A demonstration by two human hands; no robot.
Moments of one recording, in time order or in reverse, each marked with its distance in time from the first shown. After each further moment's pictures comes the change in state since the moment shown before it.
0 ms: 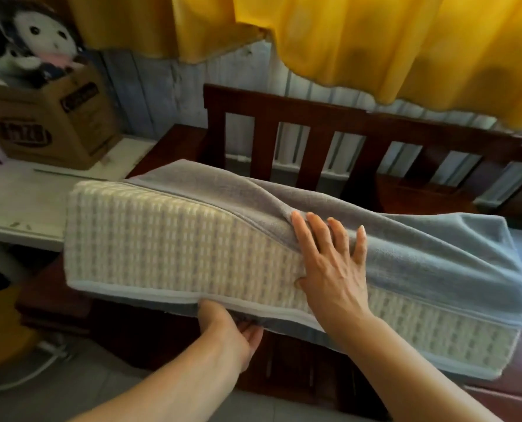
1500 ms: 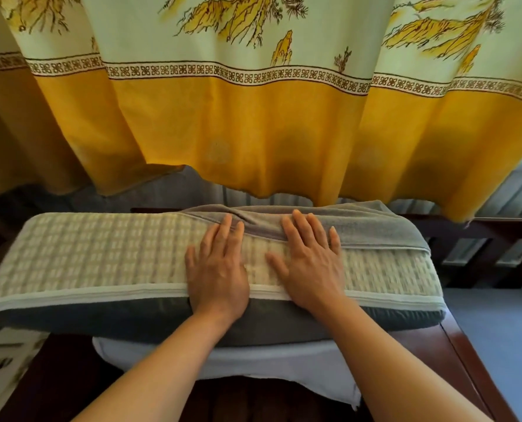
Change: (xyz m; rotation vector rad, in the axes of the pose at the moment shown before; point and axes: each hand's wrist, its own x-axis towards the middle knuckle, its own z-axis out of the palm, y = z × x) left_hand -0.048 0.130 0.376 1.723 0.111 1.842; right_hand 0.318 0.185 -0.072 0.181 -0.022 0.211
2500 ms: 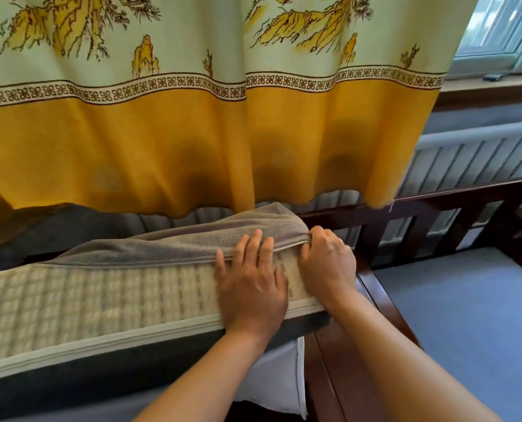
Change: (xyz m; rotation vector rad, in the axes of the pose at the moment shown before) left_hand 0.023 0.212 0.051 -0.022 0.045 0.268; right_hand 0.011 0.184 -0.051 0.076 0.169 0.457
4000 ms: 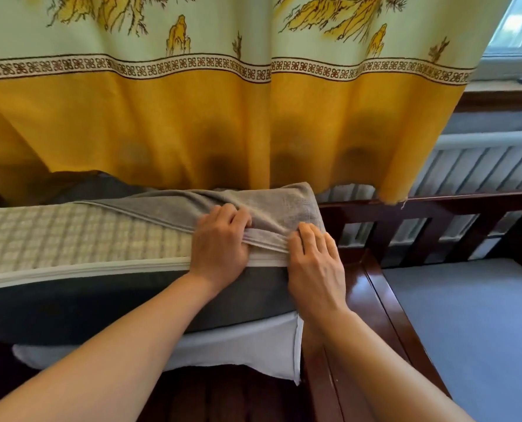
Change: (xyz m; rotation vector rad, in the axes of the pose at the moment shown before) left_hand 0.016 -0.066 -0.016 -0.053 0.180 0.204; right_hand -0.059 -0.010 0.010 -0.186 0.101 -0.409
